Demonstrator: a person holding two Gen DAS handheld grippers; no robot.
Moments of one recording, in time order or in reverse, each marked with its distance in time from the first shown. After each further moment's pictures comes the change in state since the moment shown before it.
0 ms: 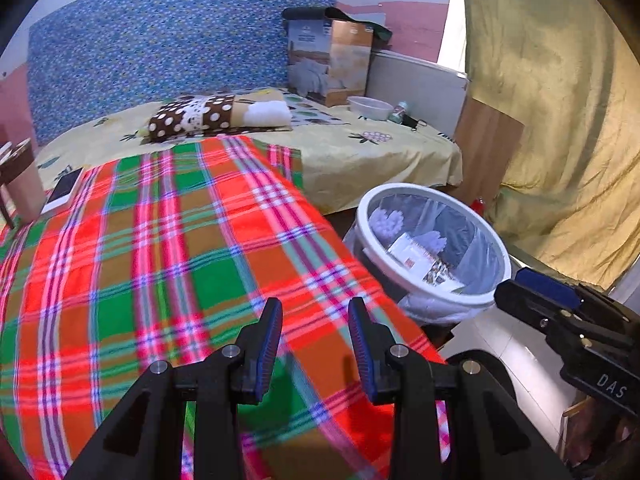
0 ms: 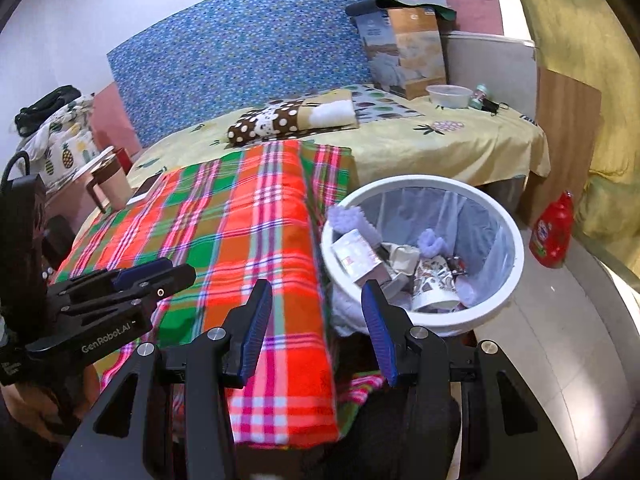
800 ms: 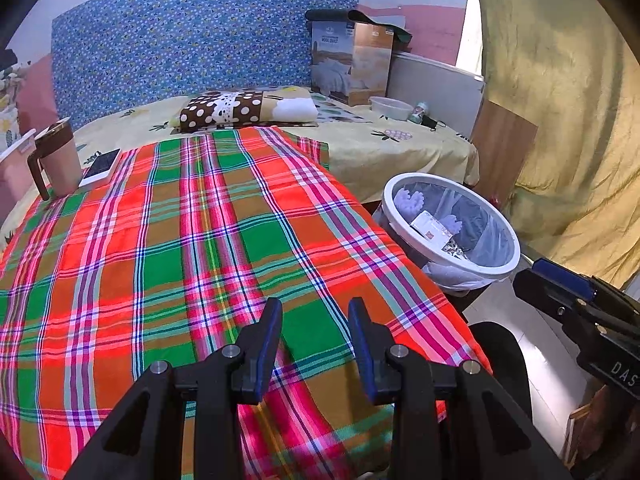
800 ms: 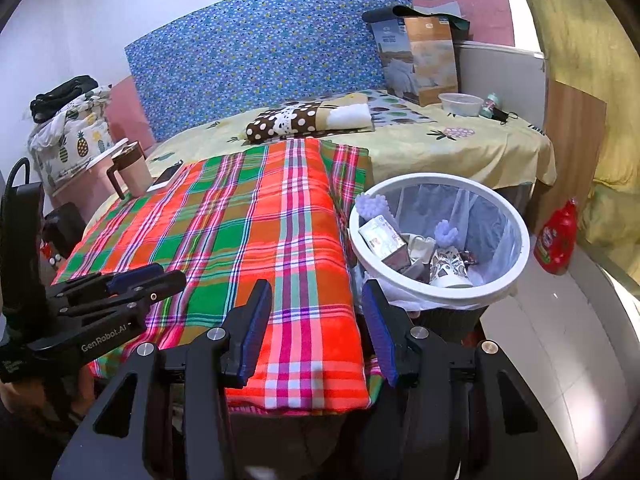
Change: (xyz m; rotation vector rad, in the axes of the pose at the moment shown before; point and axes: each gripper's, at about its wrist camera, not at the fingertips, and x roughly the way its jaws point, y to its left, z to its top) left arm -0.036 0.018 -0.032 -0.031 -0.008 0.065; right arm -0.015 0.026 -0.020 -0.035 -0.022 0.009
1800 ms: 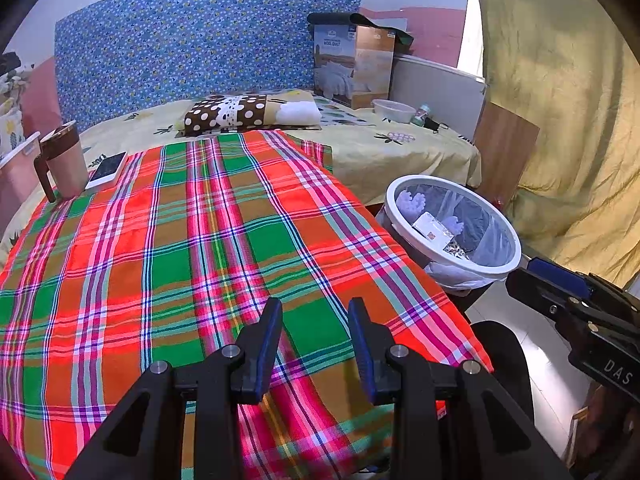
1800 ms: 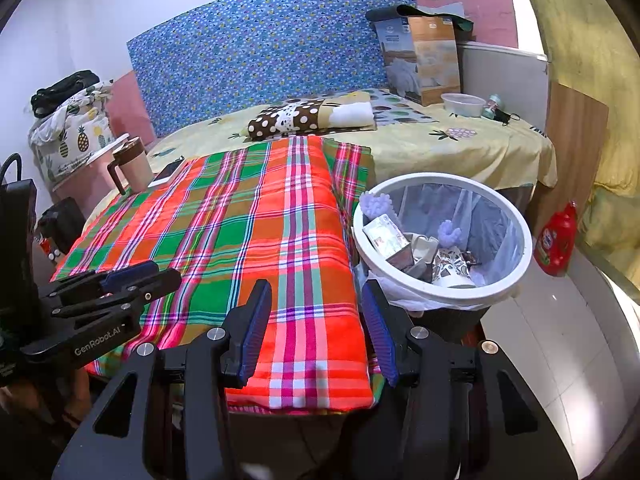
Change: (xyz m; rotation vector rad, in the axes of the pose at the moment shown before) left arm -0.006 0.000 -0.001 0.006 -0.009 0.014; right arm -0.002 0.006 -0.003 -0.011 0.007 -0.004
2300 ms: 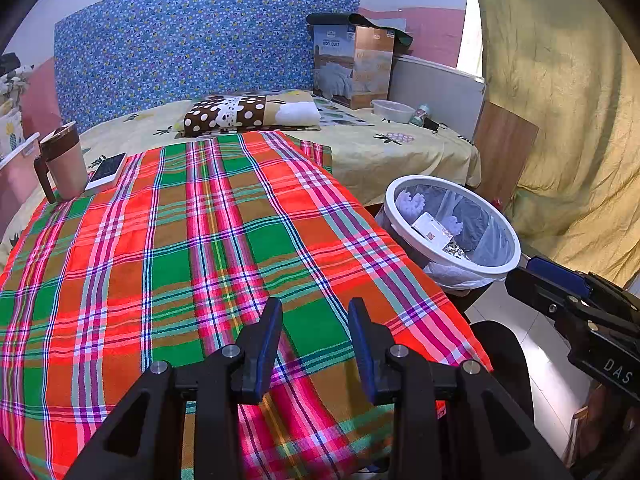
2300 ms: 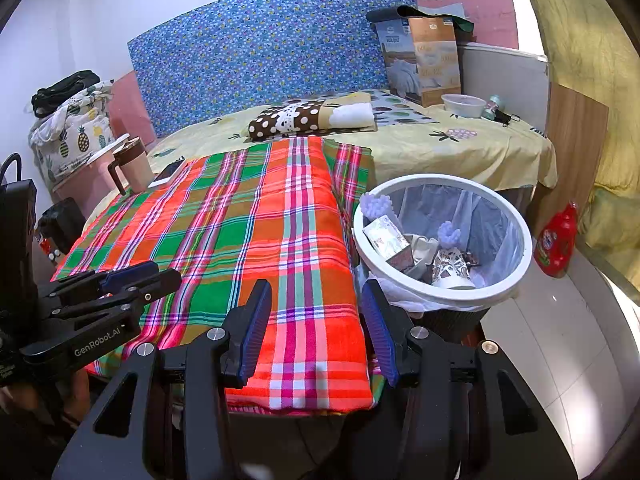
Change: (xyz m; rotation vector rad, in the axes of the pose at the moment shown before) left arm -0.001 0.000 0.000 0.001 -0.001 -0.001; right arm 0.000 0.001 0.000 -0.002 -0.001 0.000
